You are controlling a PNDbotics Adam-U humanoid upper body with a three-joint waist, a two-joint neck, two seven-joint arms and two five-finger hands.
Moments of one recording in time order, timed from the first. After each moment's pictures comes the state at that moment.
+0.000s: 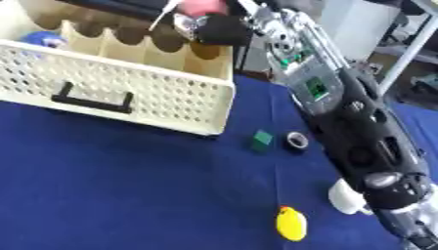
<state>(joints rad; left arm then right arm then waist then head) -0.68 0.37 -0.10 -1.99 -0.12 0.02 0.16 -1.37 -0.60 0.25 -1.32 0.64 0.04 0.23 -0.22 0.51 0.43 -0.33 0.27</state>
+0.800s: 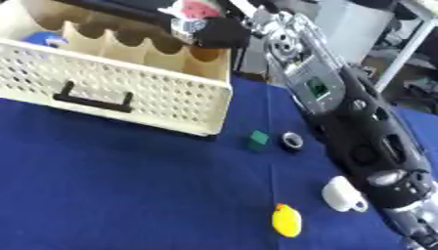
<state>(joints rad) -0.67 0.37 -0.10 -1.99 -0.11 0.04 0.16 -1.35 -0.58 0.29 -1.35 0.55 0.06 0.27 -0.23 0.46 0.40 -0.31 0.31</state>
